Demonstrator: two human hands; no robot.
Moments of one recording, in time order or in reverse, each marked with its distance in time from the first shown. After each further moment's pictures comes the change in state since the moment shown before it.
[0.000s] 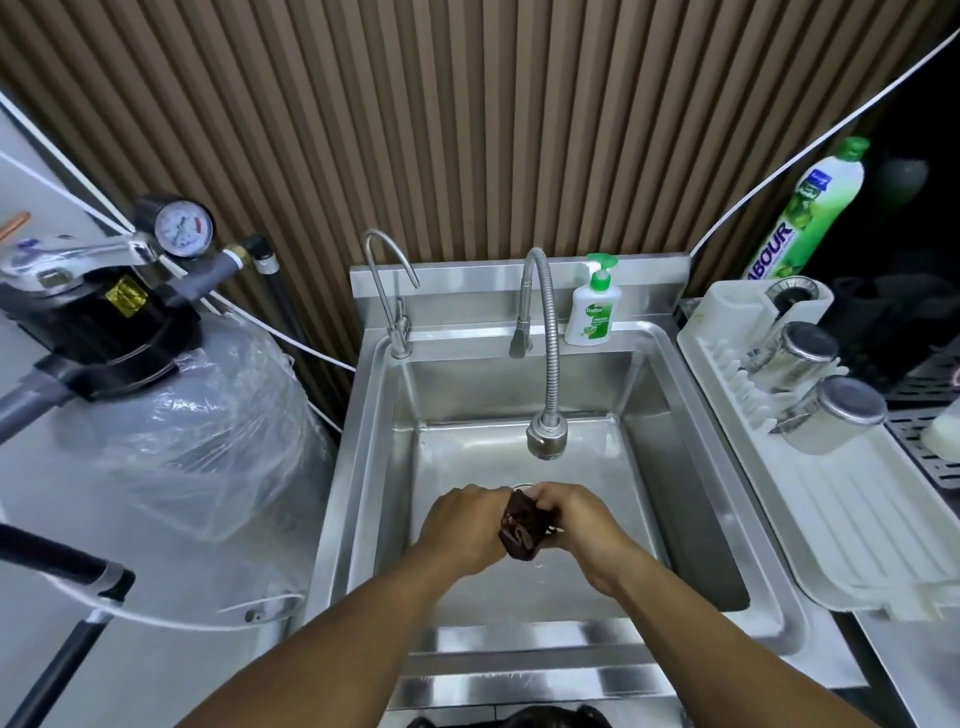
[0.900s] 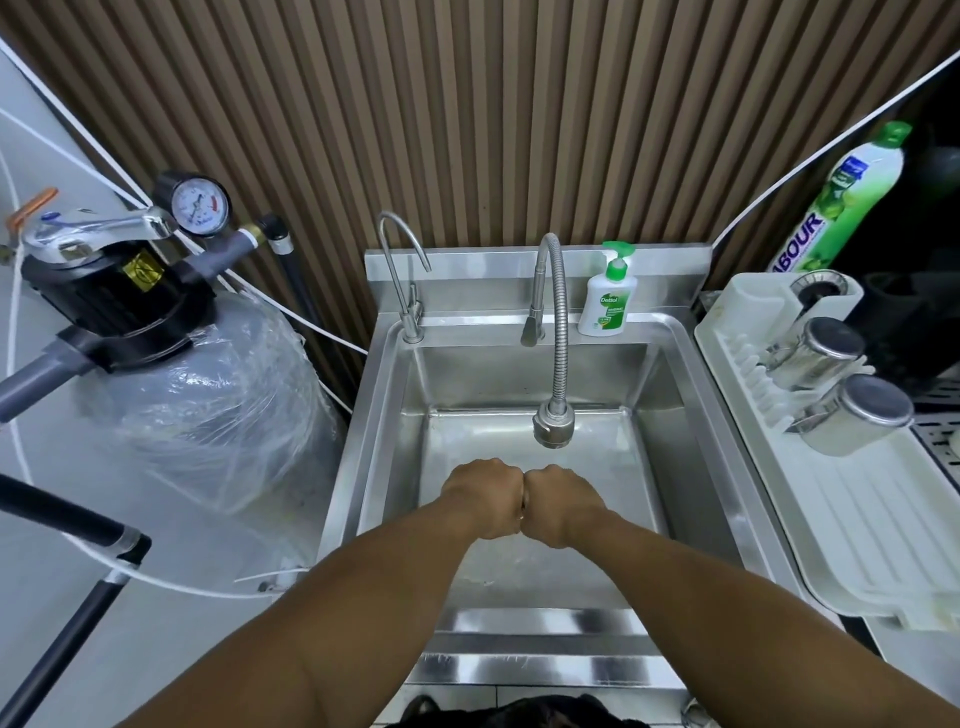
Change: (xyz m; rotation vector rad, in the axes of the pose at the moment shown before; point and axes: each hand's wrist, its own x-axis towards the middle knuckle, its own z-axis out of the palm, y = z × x) left_hand 0.031 0.020 -0.013 0.215 -0.263 -0.050; right_hand 0.043 0.004 0.006 -1.501 -0.111 -0.196
